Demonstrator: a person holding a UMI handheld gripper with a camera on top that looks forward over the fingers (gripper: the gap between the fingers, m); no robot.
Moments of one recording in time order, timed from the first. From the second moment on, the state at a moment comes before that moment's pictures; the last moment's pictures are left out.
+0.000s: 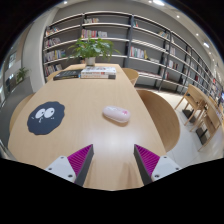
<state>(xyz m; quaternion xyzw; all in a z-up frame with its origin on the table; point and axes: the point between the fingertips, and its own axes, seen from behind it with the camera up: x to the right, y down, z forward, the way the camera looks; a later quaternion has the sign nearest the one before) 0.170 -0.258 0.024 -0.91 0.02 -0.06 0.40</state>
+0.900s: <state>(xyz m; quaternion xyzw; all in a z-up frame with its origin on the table) 0.231 -0.058 -0.006 -0.92 0.01 -0.02 0.38</state>
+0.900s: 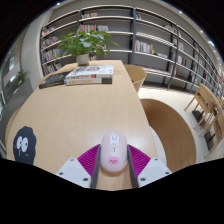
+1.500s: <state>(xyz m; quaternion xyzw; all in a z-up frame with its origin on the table) -0.003 -0.019 0.249 -0.85 -0.01 0.01 0.52</state>
